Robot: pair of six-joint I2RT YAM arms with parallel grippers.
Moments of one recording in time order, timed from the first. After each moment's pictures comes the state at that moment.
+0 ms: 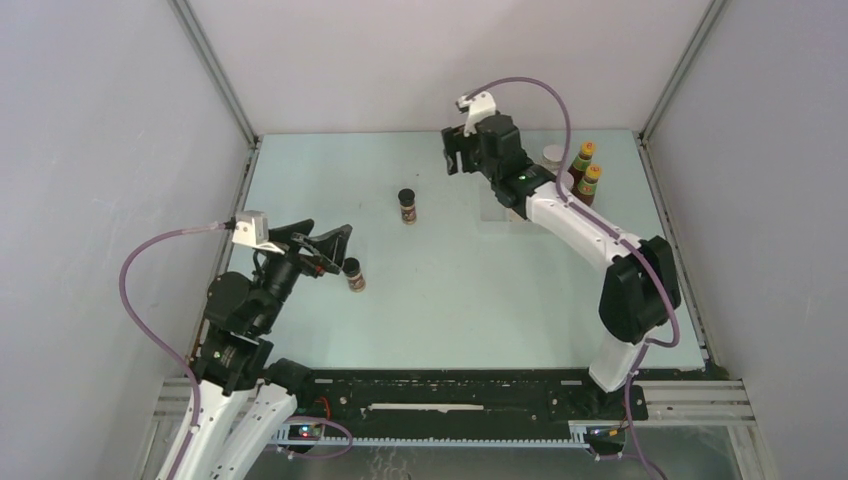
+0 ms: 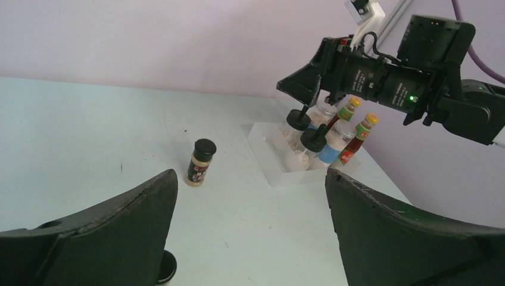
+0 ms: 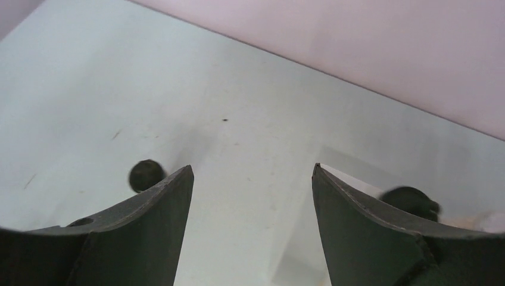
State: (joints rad) left arm -0.35 0.40 0.68 -0.14 0.03 -0.39; right arm 0.55 1.75 1.51 -0.04 0.16 0.02
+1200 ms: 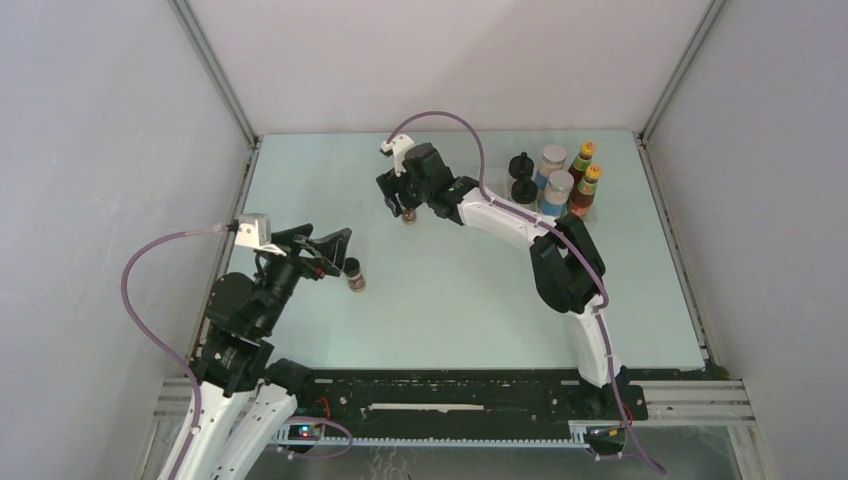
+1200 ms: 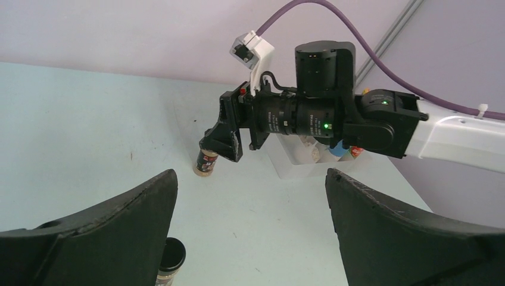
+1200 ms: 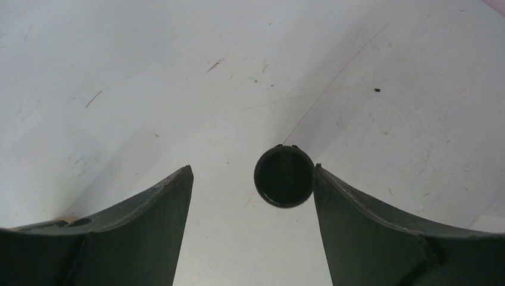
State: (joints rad) left arm -0.35 0.39 0.67 -0.19 0.01 -0.38; right arm 0.74 2.15 1.80 -0.16 -0.01 0.00
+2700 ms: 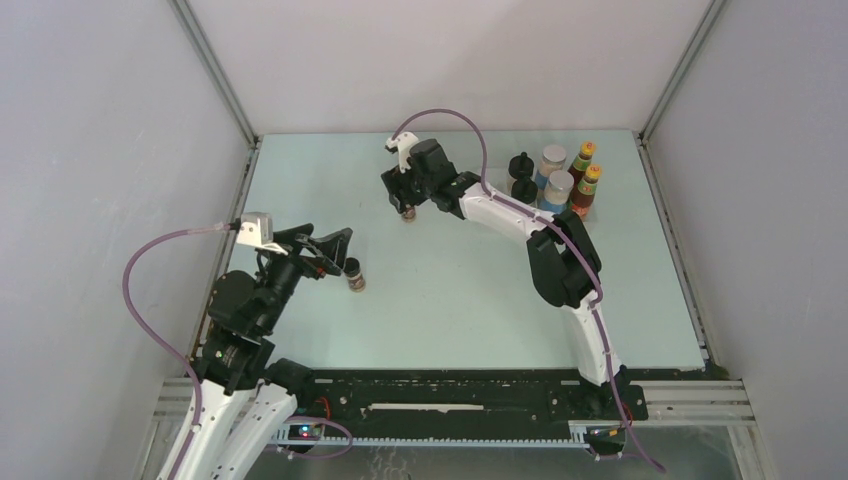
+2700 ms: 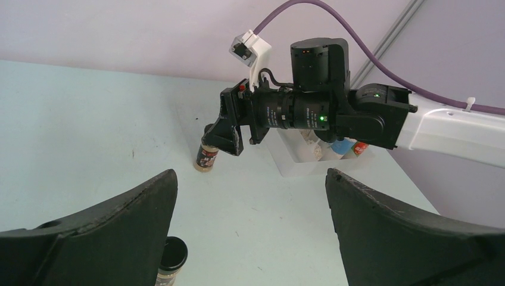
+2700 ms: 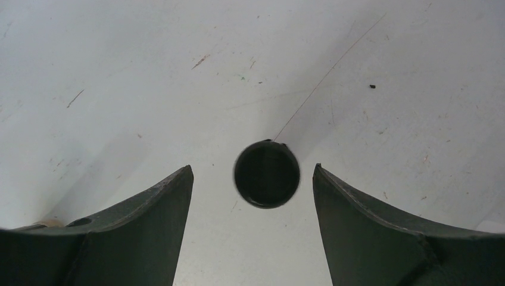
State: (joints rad) left arm -0.35 0.40 0.67 -0.19 0.01 -0.37; right arm 0.70 2.21 1.86 -0.19 -0.06 0.00
